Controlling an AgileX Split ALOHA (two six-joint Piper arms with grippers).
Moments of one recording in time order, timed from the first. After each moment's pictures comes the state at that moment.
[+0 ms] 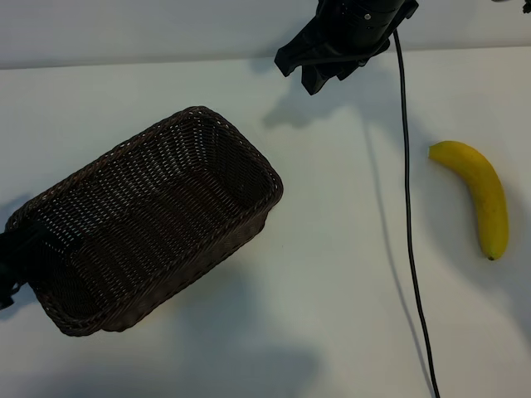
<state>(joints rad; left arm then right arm) 0.09 1.14 -0.44 -0.18 0.48 -0.43 0.38 2.04 -1.98 0.14 1.22 -0.09</state>
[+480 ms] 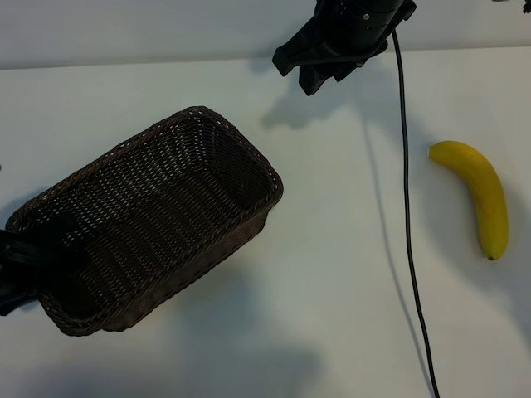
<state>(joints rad) 0.09 1.39 -0.44 -0.46 0.32 -0.18 0.38 2.04 -1.98 0.15 1.22 -0.09</state>
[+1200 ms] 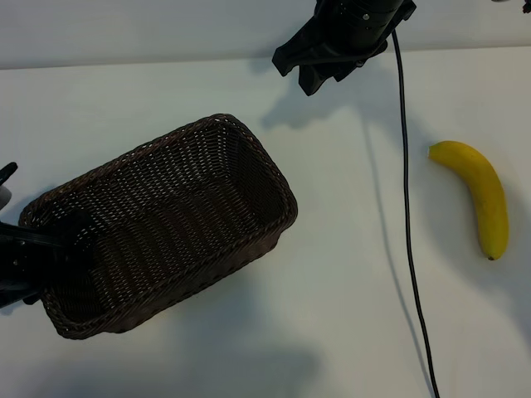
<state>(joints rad) 0.09 1.46 -0.44 -0.68 0.28 0.05 0.38 2.04 -1.98 0.15 1.22 -0.09</state>
